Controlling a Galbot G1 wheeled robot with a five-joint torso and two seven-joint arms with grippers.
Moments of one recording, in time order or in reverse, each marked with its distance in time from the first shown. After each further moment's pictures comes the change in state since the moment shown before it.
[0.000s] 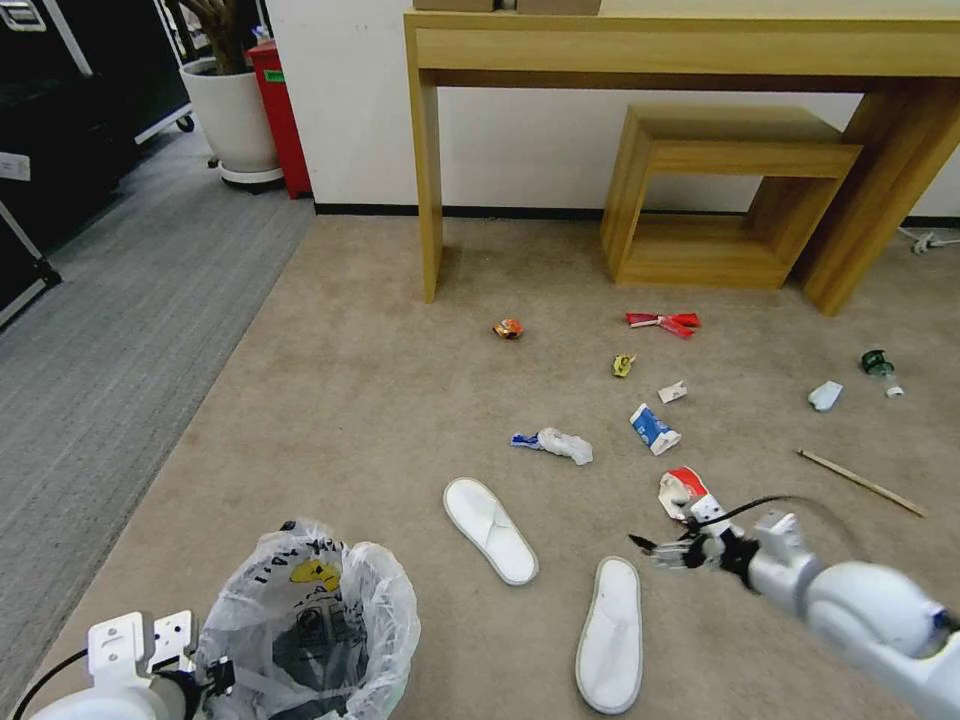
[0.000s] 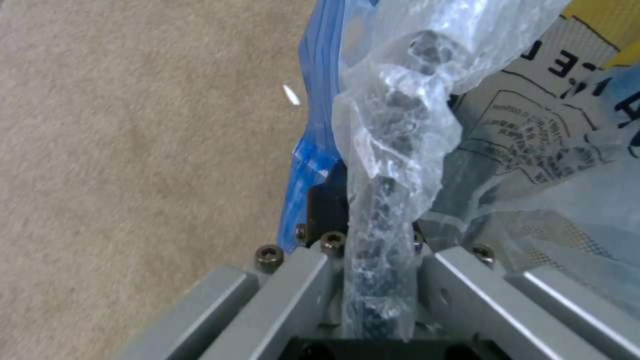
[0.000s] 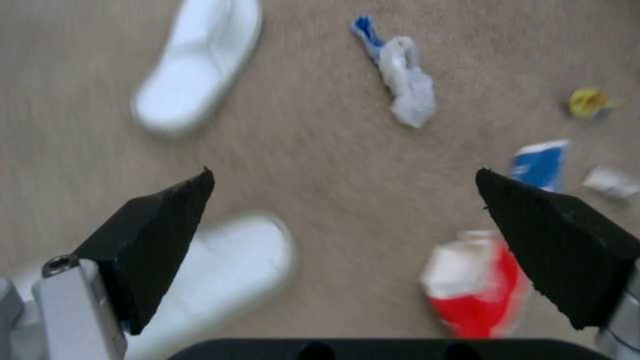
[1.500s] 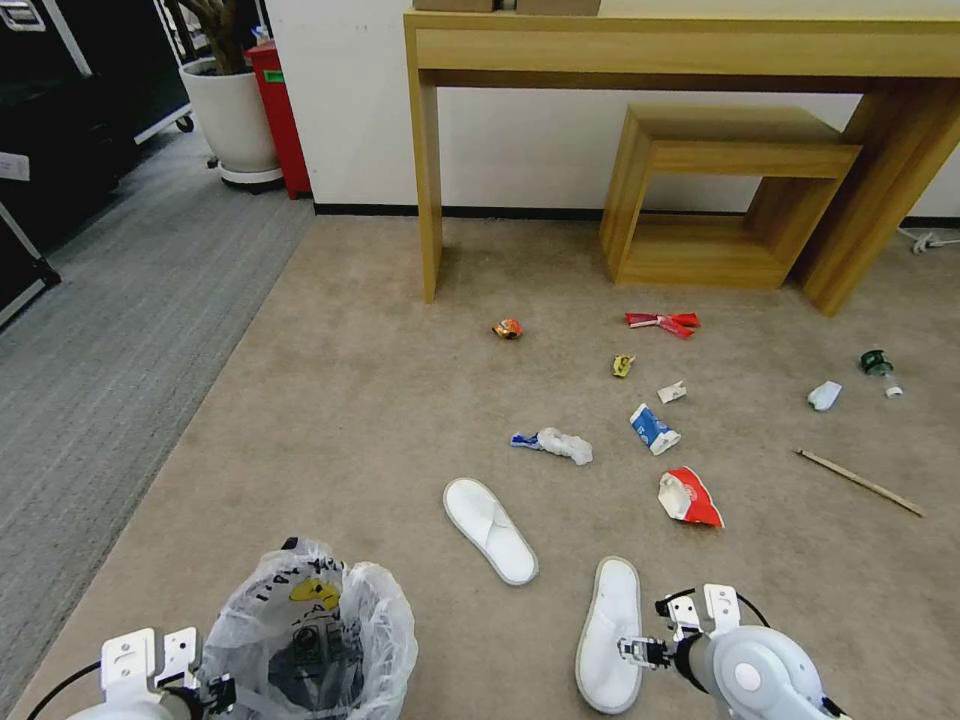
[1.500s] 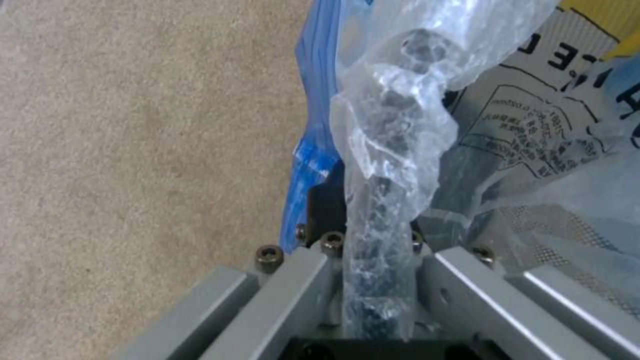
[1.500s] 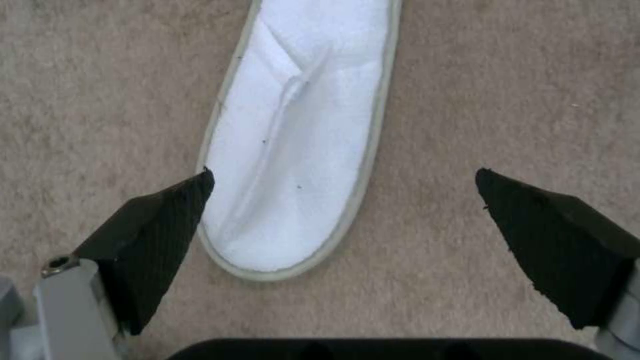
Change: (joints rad) left arm 0.040 -0.041 0.027 0.029 0.099 0.011 0.030; right arm -0.070 0.481 -0.052 0.081 0.726 -0.615 0.968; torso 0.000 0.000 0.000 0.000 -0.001
